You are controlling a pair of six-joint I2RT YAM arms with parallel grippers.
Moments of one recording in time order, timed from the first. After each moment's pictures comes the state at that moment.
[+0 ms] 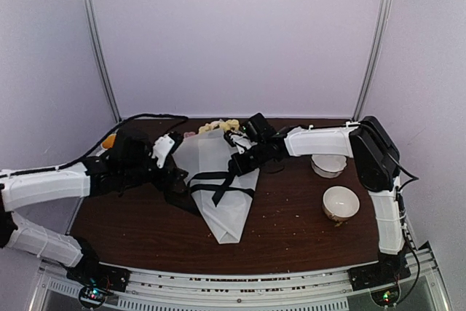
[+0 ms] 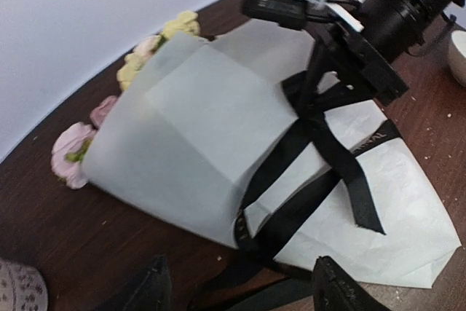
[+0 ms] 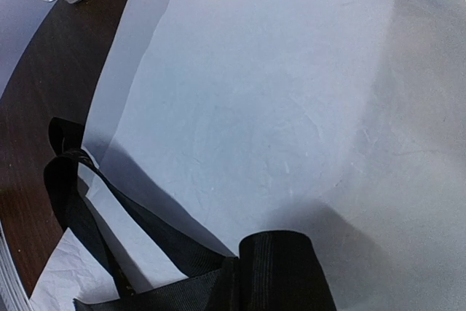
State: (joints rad) left arm -0.67 1.10 0.65 -0.07 -0.07 0.05; right arm 0.76 2.17 1.62 -0.31 -0.25 0.21
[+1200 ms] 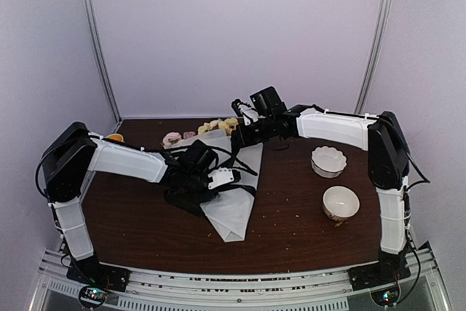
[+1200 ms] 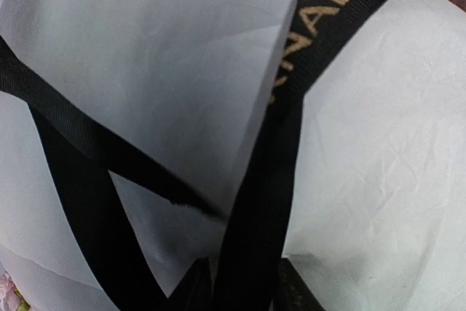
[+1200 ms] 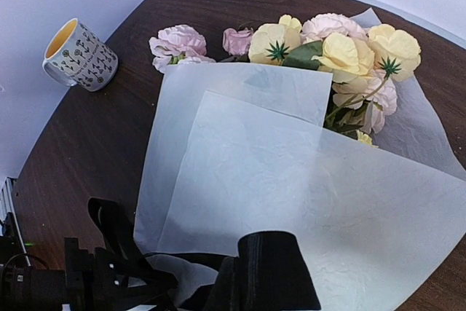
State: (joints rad) left arm -0.85 1.87 1.11 -0.18 -0.11 0.59; right arm 0.70 2.10 1.75 -0.33 -0.22 0.26
